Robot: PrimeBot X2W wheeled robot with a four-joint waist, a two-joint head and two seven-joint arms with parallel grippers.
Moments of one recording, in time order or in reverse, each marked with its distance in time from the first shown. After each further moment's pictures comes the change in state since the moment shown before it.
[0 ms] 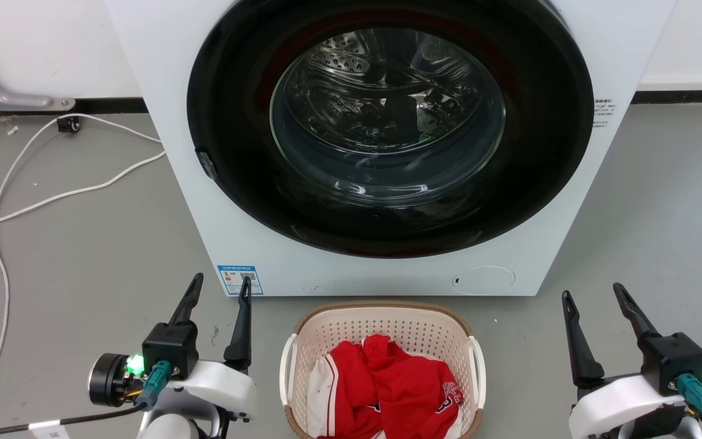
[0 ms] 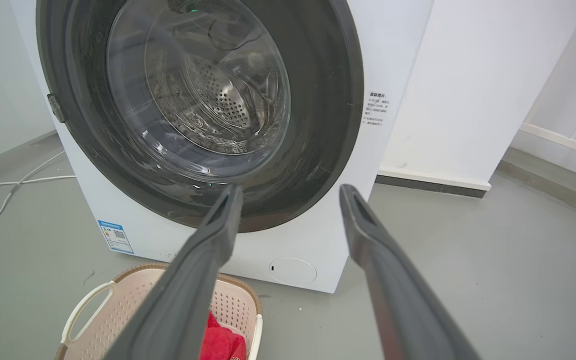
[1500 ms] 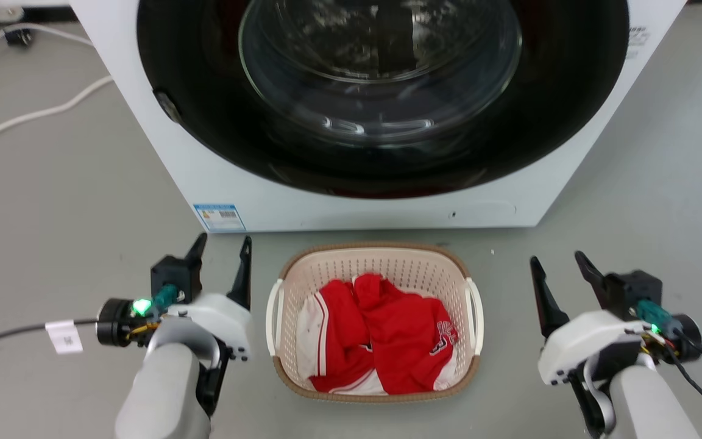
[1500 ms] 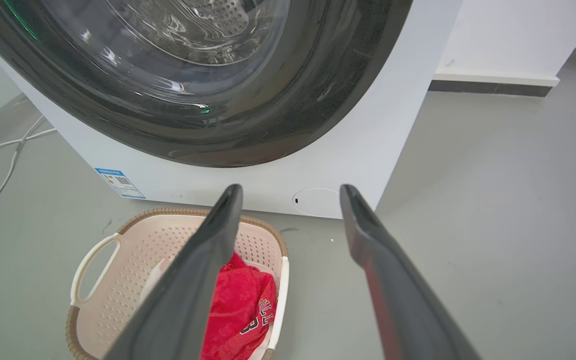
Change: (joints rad) left arm -0.264 0.003 -0.002 0.340 -0.021 -0.028 0.002; right arm -0.273 0.000 0.032 0.394 0.093 0.000 -0.022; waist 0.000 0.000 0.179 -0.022
